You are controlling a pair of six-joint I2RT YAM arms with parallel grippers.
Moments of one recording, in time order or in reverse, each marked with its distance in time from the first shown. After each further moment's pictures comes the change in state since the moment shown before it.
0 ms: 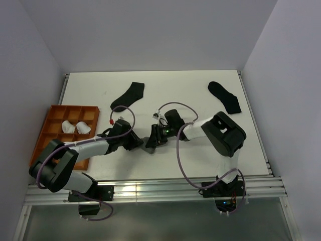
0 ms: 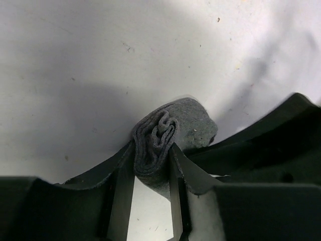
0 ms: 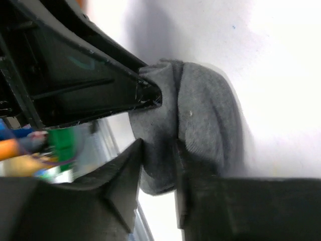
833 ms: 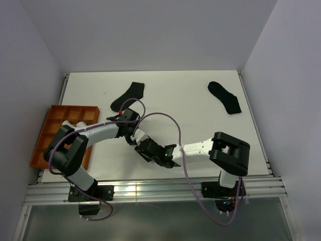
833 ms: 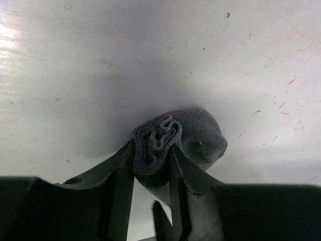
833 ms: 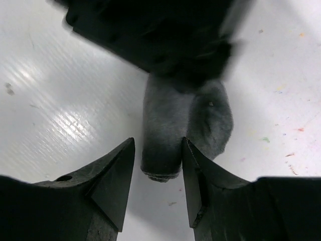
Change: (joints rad) left arm -0.003 0.208 0.352 -0.422 0.009 0.203; right arm 0.558 -0.238 0.024 -0.306 1.215 -0.509
